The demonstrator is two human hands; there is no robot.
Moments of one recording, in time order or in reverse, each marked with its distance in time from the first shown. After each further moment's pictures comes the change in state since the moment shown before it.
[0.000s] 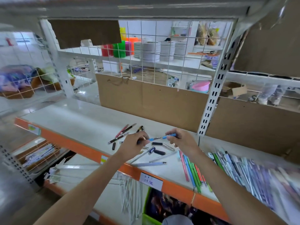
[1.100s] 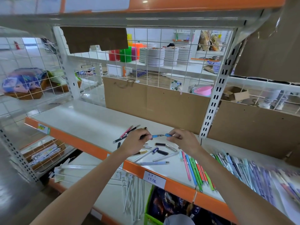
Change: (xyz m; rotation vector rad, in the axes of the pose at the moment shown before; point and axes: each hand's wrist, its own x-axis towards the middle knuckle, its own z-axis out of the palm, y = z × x) left_hand -0.010 0.035 -0.023 0.029 0.043 0.010; right_hand -0.010 -0.019 -0.002 -0.357 -0.009 -0.107
